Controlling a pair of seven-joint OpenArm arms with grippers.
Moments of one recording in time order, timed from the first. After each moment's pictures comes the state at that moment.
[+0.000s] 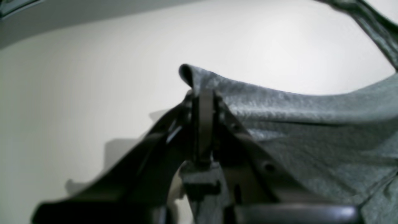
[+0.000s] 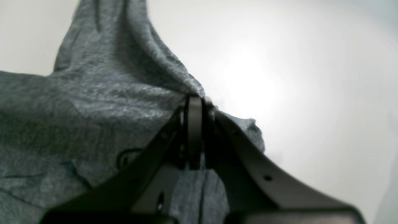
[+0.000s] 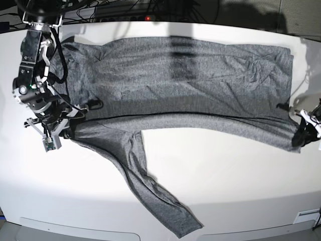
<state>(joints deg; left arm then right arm) 0.5 -36.5 -9.6 75.4 -36.2 -38.2 19.7 -2.7 16.3 17.0 96.7 7.5 27.3 -39.1</state>
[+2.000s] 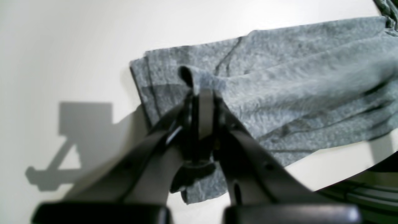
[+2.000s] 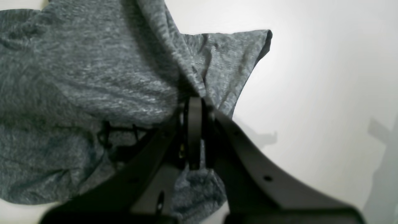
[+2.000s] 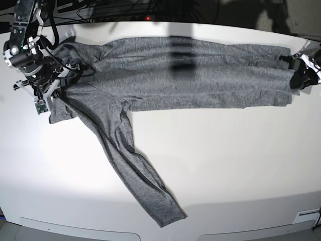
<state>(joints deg) 26.6 -34.4 -22.2 88.5 -50.0 -38.2 32.9 -19.1 16.8 23.0 110.7 10.5 27.4 -50.9</state>
